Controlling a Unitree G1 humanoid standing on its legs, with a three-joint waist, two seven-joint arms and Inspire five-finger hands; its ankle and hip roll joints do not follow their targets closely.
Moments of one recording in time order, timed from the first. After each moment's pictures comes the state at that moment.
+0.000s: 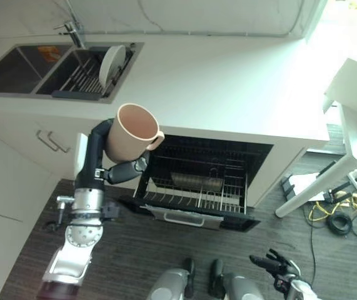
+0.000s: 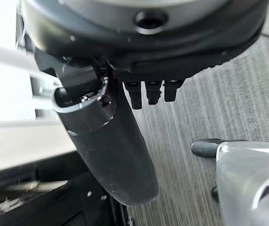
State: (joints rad) left arm -0.05 0.57 0.01 -0.08 0.05 -0.29 0.30; right arm -0.03 -0.27 -0.05 1.13 0.47 -0.09 0.01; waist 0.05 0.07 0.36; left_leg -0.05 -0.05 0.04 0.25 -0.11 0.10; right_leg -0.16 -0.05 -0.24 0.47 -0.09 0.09
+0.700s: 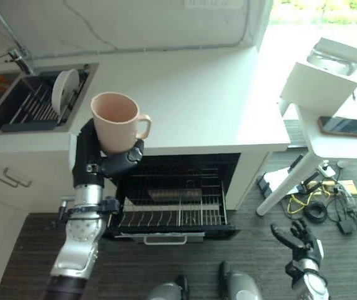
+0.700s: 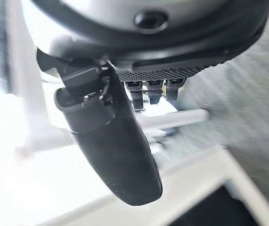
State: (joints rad) left arm -0.05 0.48 -0.01 -0.04 -0.27 -0.29 0.25; right arm 0.12 -0.26 -0.08 0.56 0.60 -0.39 -0.20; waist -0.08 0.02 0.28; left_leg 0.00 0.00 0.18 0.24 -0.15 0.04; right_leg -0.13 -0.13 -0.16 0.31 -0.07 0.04
